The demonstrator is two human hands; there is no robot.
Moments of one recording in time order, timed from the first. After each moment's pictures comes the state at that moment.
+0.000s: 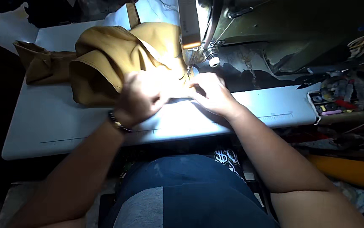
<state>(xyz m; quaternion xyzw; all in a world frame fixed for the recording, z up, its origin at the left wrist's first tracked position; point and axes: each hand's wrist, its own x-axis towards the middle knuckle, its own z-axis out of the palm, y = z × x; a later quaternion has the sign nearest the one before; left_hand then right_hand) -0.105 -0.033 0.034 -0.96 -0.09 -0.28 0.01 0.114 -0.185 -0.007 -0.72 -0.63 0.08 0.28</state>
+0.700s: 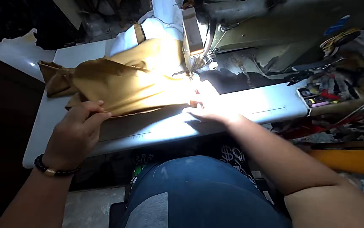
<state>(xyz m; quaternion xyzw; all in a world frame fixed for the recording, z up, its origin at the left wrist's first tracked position) -0.270 -0.015 0.069 -0.96 -0.15 -0.24 0.03 0.077 -0.193 -0.005 -0.69 -0.68 0.03 0.26</state>
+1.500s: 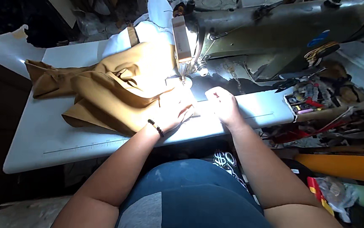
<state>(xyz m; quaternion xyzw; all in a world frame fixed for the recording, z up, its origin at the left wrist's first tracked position) -0.058 -0.077 -0.020 -0.97 -0.10 -0.09 -0.22 0.095 -0.231 0.004 -0.79 -0.44 0.07 0.42</state>
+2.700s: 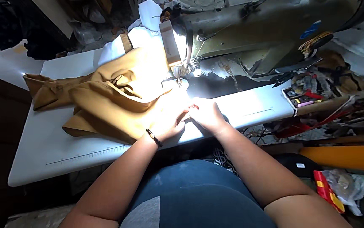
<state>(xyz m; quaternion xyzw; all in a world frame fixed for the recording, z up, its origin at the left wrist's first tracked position) -0.070 -0.083 -0.032 -0.96 -0.06 -0.14 -0.23 0.066 -0.216 -0.007 -0.77 -0.50 0.06 0.39</state>
